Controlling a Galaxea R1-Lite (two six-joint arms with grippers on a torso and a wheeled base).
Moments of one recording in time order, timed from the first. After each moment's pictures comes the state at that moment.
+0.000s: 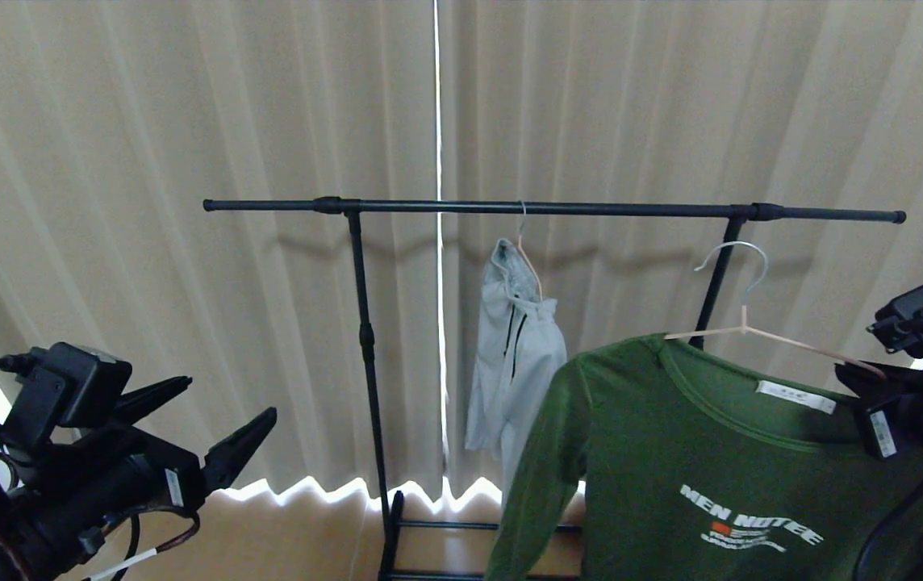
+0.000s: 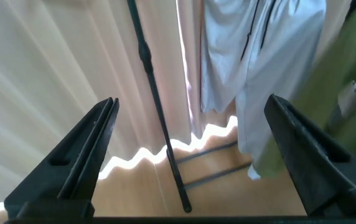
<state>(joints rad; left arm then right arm) -0.24 1.41 -0.12 -1.13 -0.06 0.15 0.05 1.31 -0.47 -0.45 -0.17 -0.38</state>
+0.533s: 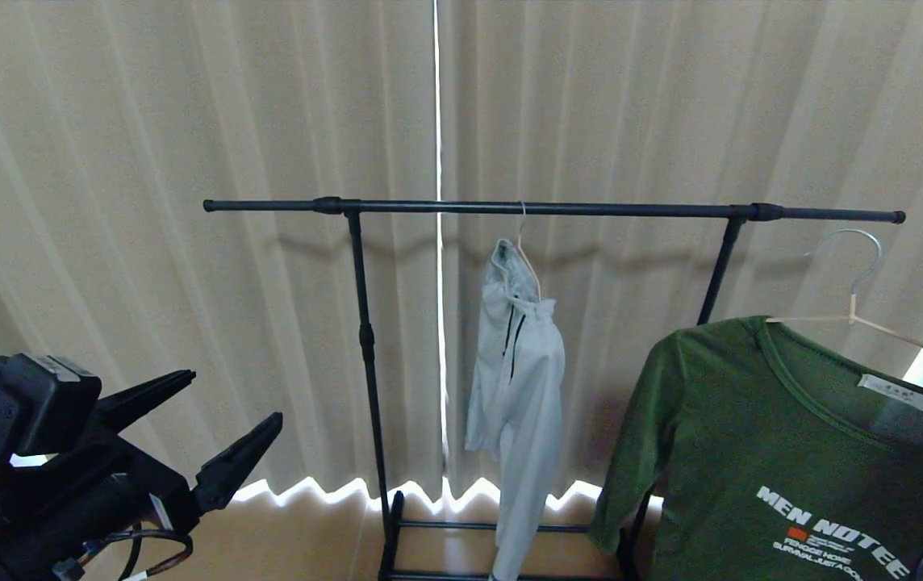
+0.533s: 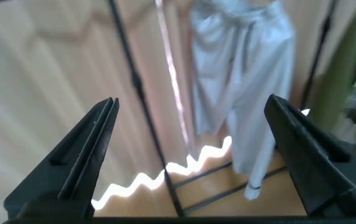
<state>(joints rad) -0.33 1.33 -0.08 -1.18 -0.06 0.17 -0.13 1.22 -0.48 -0.39 -0.33 -0.38</state>
